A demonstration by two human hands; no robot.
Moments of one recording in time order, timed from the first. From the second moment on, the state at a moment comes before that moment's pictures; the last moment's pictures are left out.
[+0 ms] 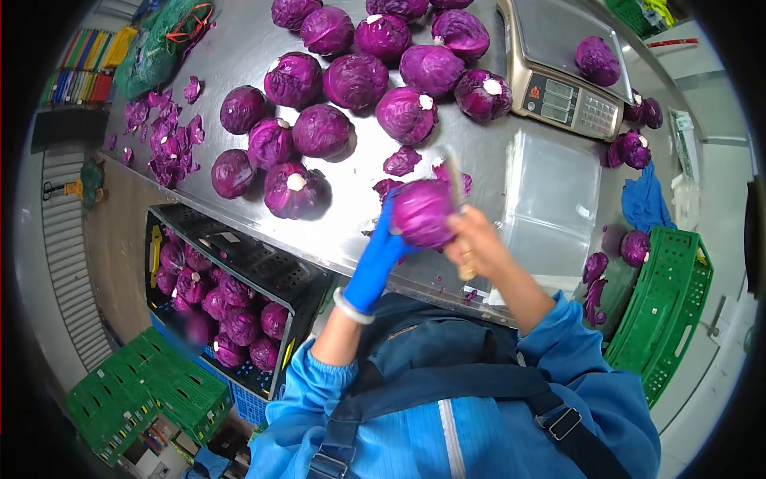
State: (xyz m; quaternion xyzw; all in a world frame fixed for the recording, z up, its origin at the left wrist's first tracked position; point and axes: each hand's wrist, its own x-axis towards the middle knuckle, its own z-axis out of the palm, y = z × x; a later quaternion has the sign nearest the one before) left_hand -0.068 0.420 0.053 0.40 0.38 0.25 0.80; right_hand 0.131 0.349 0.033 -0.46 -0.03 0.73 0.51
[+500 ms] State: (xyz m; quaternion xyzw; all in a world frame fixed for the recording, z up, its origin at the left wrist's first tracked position) left_hand -0.048 0.505 -0.010 0.93 0.19 0.00 0.31; right_hand 0.225 0.367 0.024 -0.79 -0.57 0.04 0.22
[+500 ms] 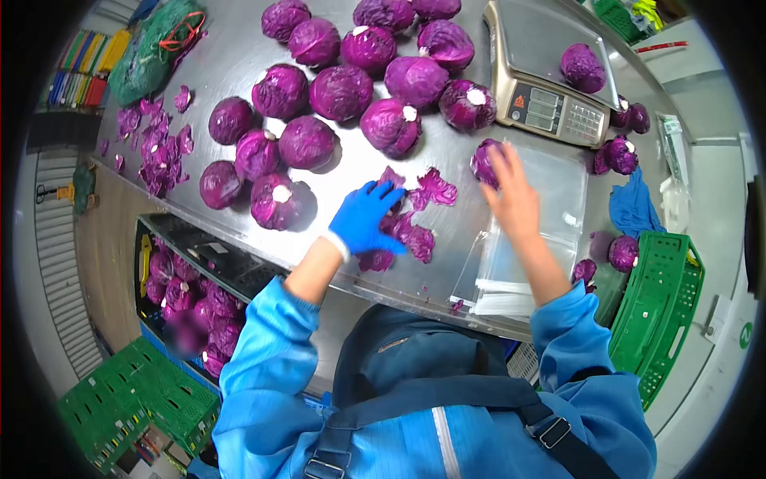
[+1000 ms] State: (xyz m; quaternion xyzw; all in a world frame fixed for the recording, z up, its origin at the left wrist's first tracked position) left_hand -0.073 0.455 -0.028 0.93 0.24 0.01 0.29; right_hand 0.128 0.342 -0.023 -0.66 -0.61 0.36 0.24
